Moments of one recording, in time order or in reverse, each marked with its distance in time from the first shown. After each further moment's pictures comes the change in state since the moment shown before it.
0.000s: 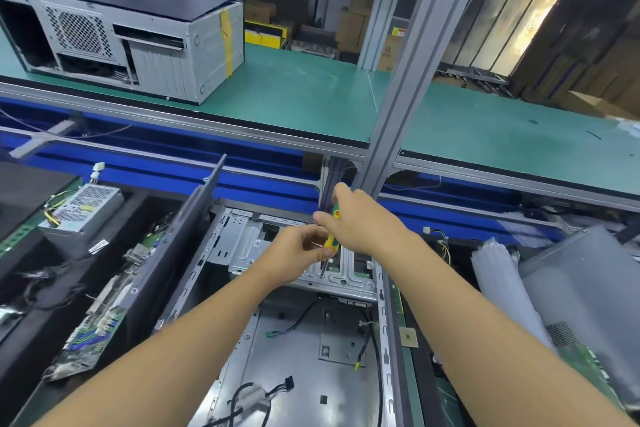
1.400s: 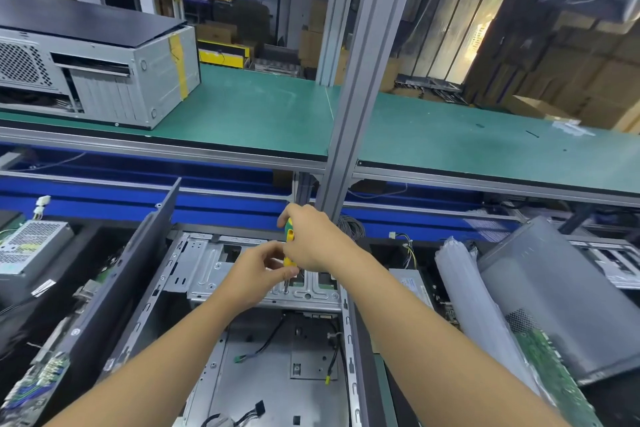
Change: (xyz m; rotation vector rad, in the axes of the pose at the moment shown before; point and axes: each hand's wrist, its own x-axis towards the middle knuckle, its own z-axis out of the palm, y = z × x) left_hand 0.000 -0.001 0.010 0.067 0.087 0.035; right_hand -0.013 -0.001 -0.002 0.170 -0.021 -0.060
